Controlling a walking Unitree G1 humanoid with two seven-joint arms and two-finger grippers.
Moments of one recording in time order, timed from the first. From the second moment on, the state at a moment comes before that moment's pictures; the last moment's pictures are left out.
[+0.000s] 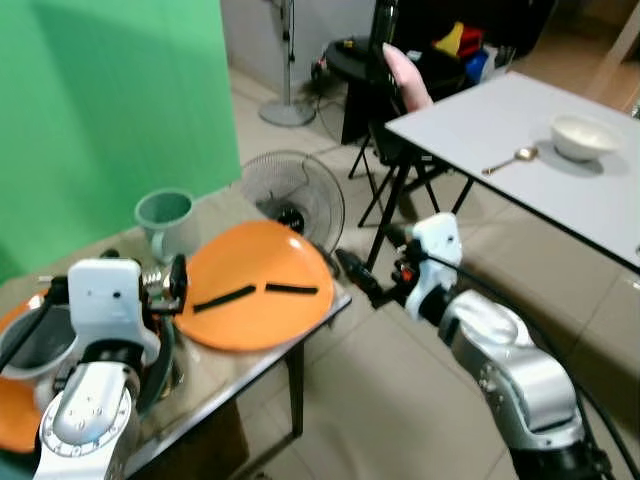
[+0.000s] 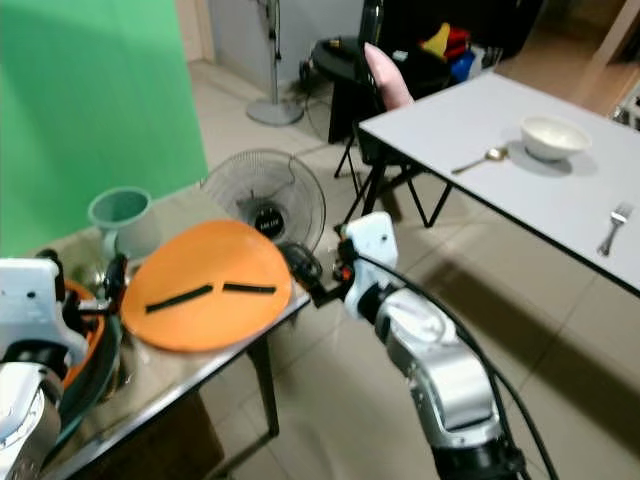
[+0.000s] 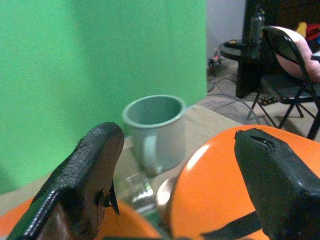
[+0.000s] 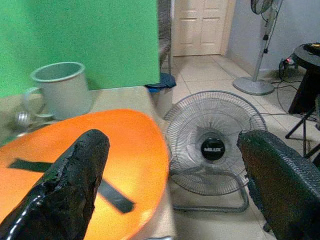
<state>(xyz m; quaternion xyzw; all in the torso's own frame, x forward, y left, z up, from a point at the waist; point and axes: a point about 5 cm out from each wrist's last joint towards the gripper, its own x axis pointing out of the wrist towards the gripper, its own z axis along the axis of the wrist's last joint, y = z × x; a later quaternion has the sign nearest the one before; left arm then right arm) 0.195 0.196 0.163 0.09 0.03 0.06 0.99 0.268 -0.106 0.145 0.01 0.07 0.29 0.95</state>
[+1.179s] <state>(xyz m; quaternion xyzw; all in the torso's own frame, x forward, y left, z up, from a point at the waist) 0.191 0.174 0.142 0.13 0.12 -0.20 0.96 0.346 -0.064 0.114 0.18 0.26 0.33 0.89</state>
